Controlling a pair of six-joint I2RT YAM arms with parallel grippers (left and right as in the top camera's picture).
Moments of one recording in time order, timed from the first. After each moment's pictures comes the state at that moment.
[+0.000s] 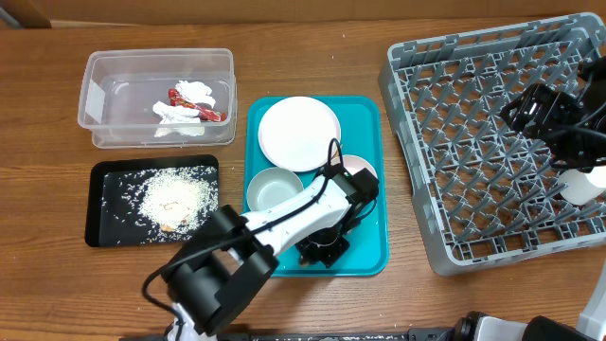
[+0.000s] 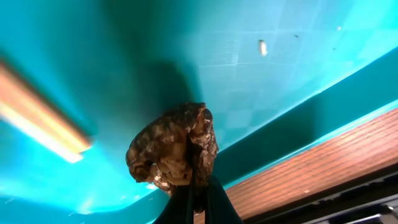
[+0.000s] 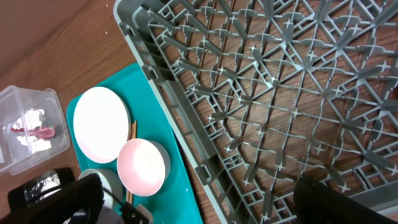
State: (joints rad) left arm -0.86 1.96 1.32 -1.22 0.07 -0.08; right arm -0.34 1.48 1.77 -1.43 -0.35 0.17
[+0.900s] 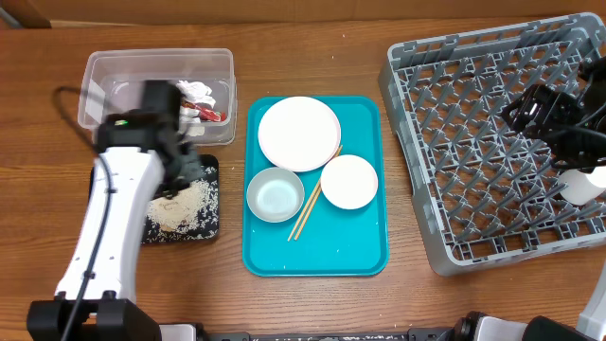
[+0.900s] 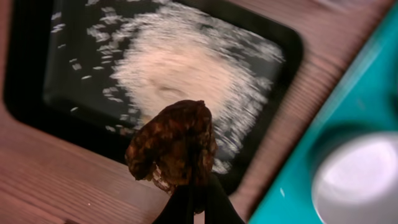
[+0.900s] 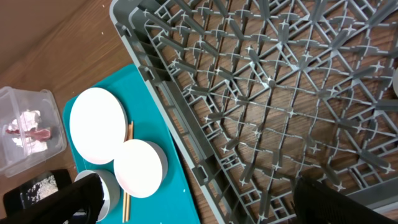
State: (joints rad) left arm -0.03 1.53 1.34 -1.24 -0.16 -0.43; right arm -0.34 1.48 1.77 -1.43 -0.34 0.17
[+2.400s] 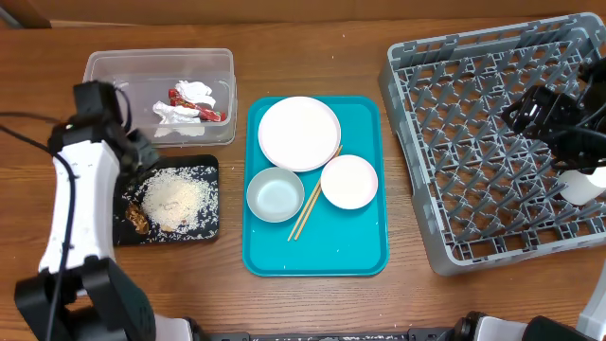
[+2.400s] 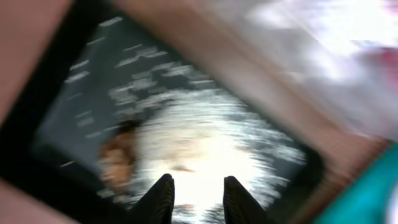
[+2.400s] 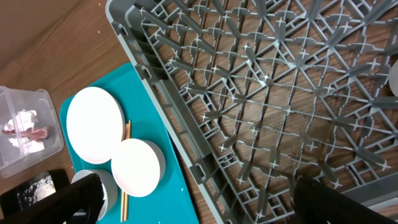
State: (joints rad) left arm 0.25 1.63 1.31 -0.98 -0.07 -0.44; right arm -0.34 1.48 1.77 -1.44 -0.33 0.17
